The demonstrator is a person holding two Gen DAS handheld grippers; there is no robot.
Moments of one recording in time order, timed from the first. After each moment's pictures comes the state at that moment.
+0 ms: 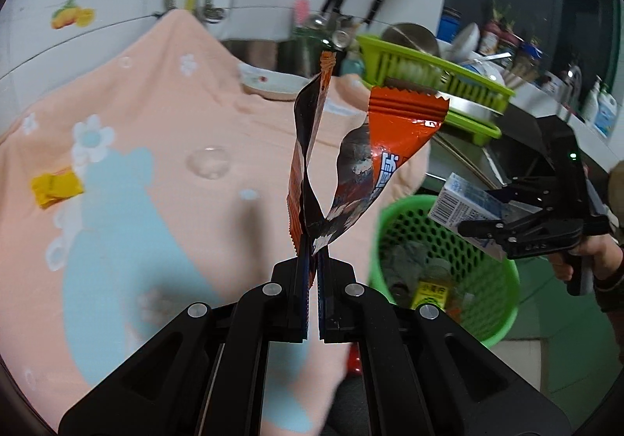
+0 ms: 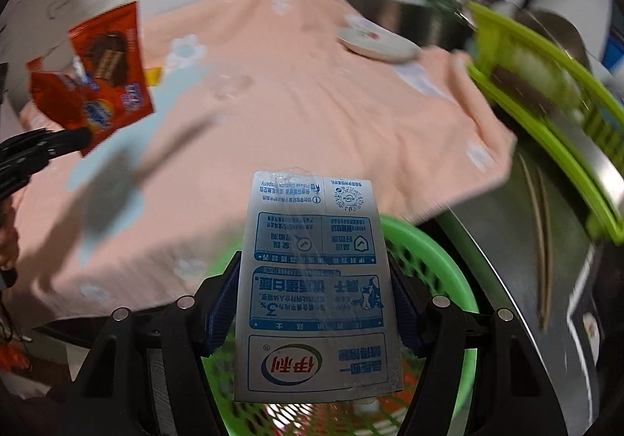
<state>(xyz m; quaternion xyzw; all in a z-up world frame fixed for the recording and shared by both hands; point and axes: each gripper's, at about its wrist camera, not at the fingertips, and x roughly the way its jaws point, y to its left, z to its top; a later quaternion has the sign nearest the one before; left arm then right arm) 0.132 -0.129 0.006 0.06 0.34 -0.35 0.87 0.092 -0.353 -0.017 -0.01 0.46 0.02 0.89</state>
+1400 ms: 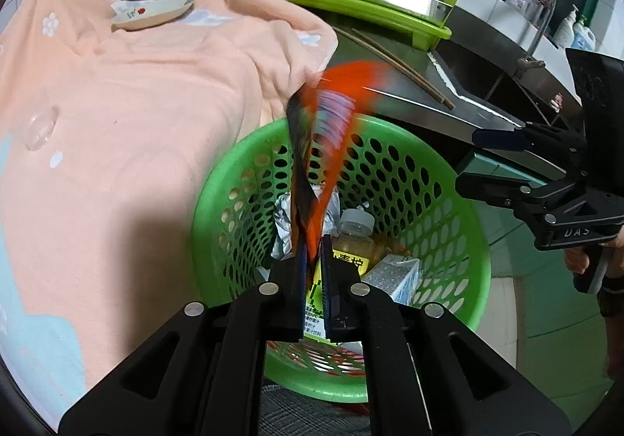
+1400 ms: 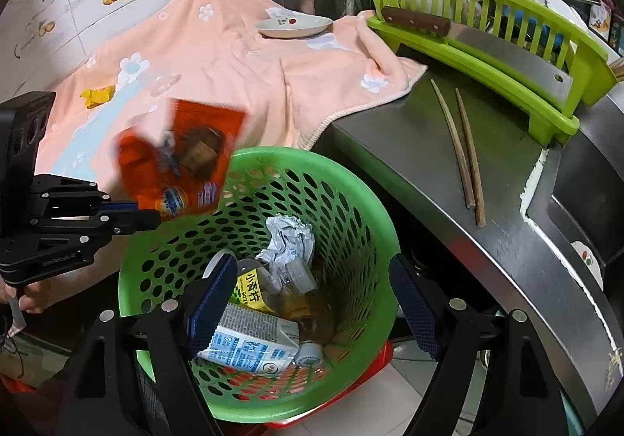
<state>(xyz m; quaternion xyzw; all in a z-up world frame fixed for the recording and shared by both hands) 0.103 -0.283 -0.070 0.13 0.44 -0.42 0.78 0.015 -0.431 -0.040 0.05 0.45 -0.05 0.89</state>
